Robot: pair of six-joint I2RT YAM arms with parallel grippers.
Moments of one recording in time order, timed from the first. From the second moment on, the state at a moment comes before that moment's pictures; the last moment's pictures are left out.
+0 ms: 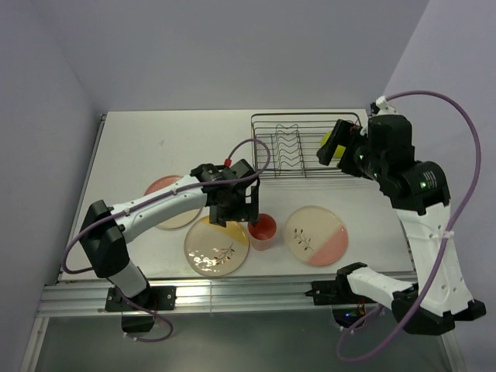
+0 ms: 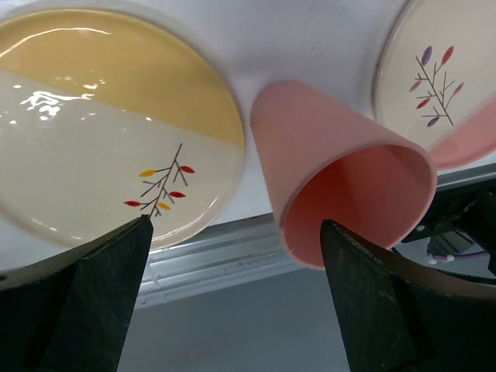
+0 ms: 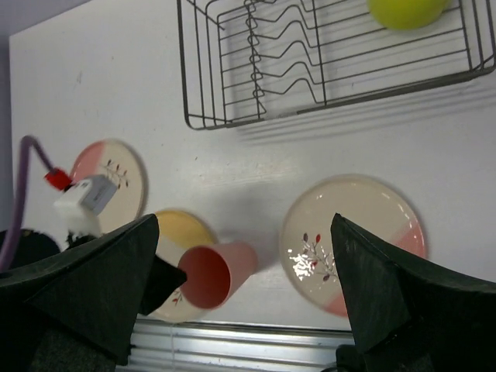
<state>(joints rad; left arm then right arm) -0.94 1.62 1.42 -1.02 -0.04 -0.90 0.30 1.11 1.67 -1.16 0.13 0.53</state>
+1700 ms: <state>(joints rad) -0.54 1.23 0.99 0.39 0.86 -1.54 0.20 1.17 1.52 -0.84 -1.01 0.80</state>
